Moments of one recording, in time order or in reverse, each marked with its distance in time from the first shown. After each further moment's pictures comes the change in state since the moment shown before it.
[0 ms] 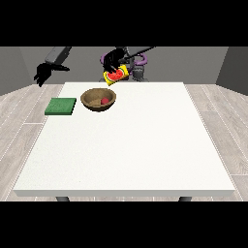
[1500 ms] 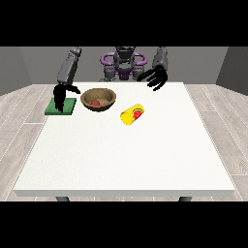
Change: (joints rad) left arm 0.276 0.013 0.776 -0.281 0.979 0.260 -0.446; right arm -0.044 0.072 -0.020 -0.056 -0.079 -0.020 0.071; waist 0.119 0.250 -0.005
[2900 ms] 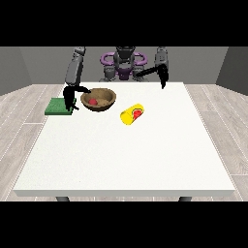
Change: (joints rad) left arm 0.035 -0.004 0.037 0.001 0.231 -0.123 -0.085; right arm 0.062 0.112 0.047 0.052 0.025 -0.048 -0.121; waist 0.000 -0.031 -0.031
